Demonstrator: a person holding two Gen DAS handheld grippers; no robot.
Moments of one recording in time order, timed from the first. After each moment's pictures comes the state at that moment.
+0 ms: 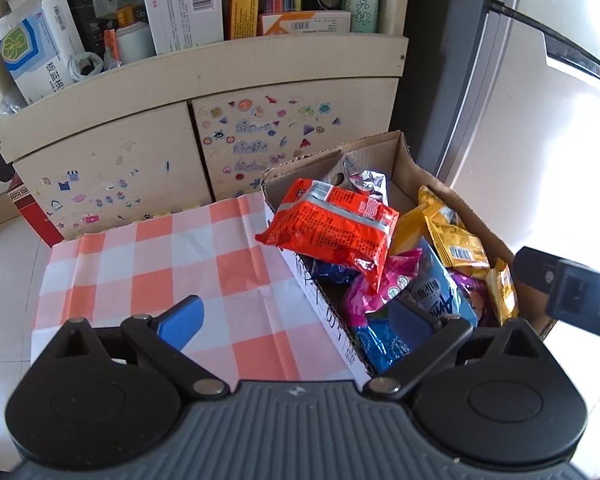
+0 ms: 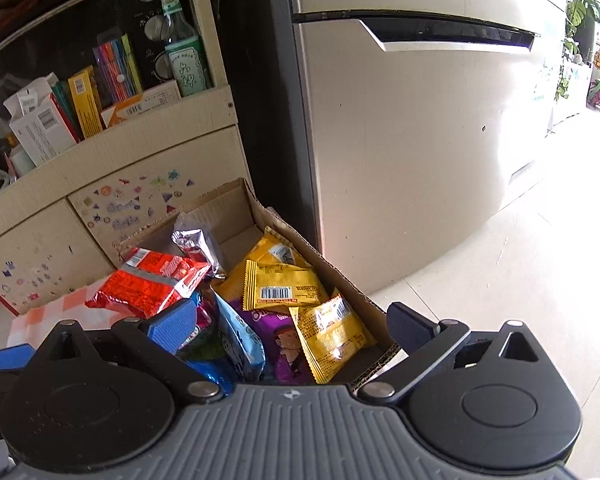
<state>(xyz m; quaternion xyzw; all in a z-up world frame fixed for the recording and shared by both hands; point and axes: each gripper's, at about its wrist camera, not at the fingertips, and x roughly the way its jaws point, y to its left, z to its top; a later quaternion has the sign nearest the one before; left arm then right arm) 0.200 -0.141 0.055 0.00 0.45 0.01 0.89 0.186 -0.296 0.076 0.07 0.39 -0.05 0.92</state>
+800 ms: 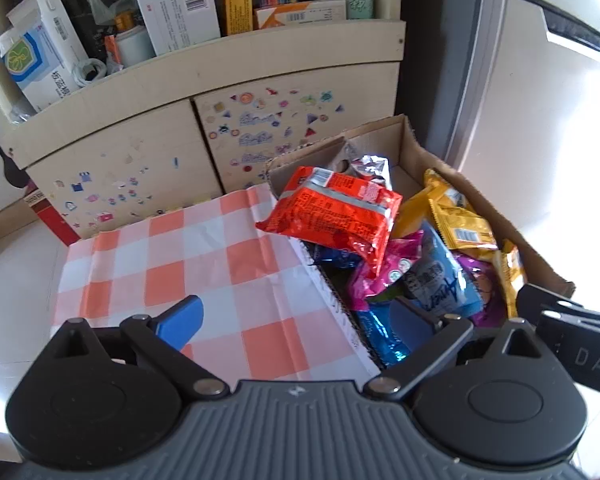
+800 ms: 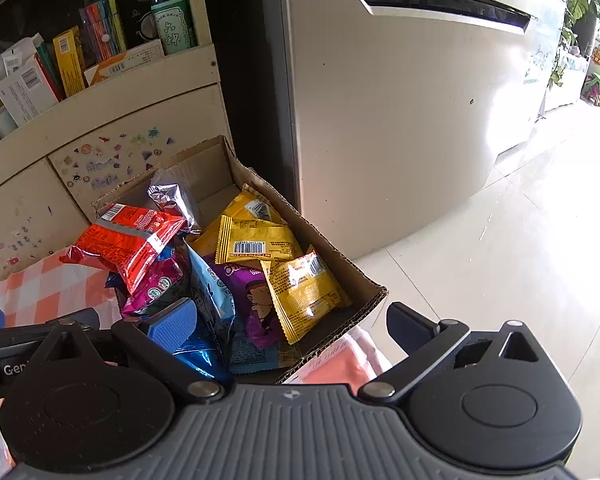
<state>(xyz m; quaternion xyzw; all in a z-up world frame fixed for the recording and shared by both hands) 0.198 -0.158 0.056 0.03 0.46 0.03 0.88 0.178 -0.300 0.063 0.05 0.44 -0.07 0.90</state>
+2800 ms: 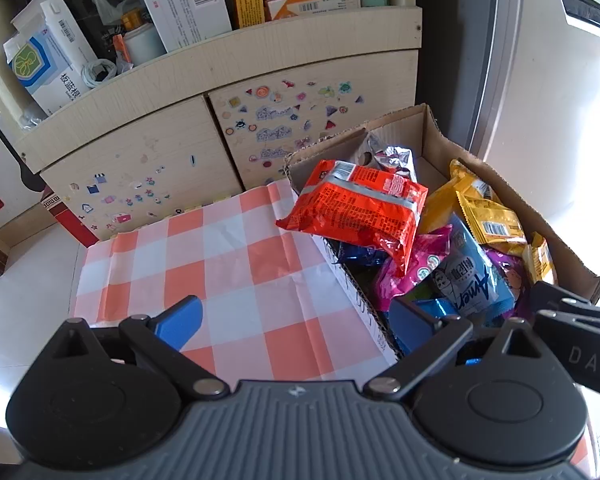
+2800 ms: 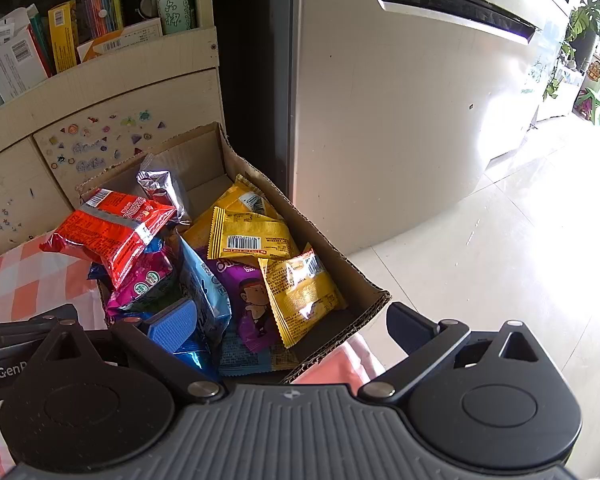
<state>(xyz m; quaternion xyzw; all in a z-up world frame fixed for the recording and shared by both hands) 0.206 -0.154 0.050 0.06 0.47 0.06 0.88 0.192 -0.292 0.051 0.02 0.45 -0.08 0.89</state>
